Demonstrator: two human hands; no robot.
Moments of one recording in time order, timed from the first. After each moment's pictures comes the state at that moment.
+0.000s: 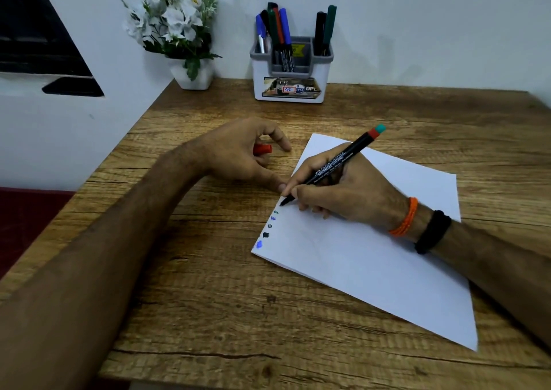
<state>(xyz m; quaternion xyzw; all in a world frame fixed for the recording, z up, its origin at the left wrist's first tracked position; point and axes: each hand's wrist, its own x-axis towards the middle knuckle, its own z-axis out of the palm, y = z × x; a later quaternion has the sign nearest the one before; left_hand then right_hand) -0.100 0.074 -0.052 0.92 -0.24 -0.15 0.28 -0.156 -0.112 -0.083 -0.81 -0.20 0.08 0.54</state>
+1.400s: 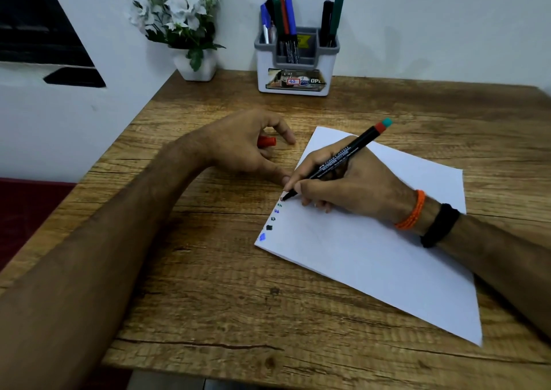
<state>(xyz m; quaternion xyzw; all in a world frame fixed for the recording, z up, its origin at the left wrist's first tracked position) -0.095 0.078 -0.057 0.91 -0.25 -0.14 0.30 -0.154 -0.113 -0.084 -0.81 -0.21 0.08 0.54</state>
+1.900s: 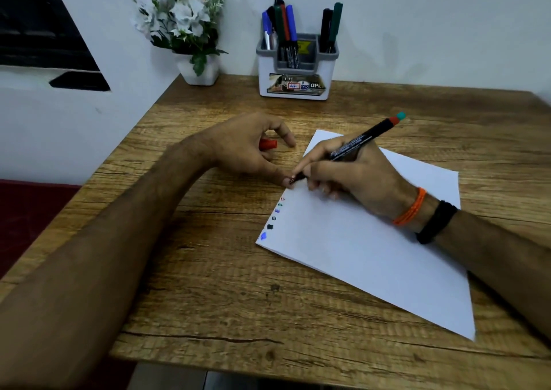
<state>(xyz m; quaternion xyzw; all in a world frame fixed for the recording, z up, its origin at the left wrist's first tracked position) -0.094 0.079 -0.058 0.92 -0.26 -0.13 0.28 -0.146 -0.117 -0.087 -0.76 -0.19 0.07 0.62</state>
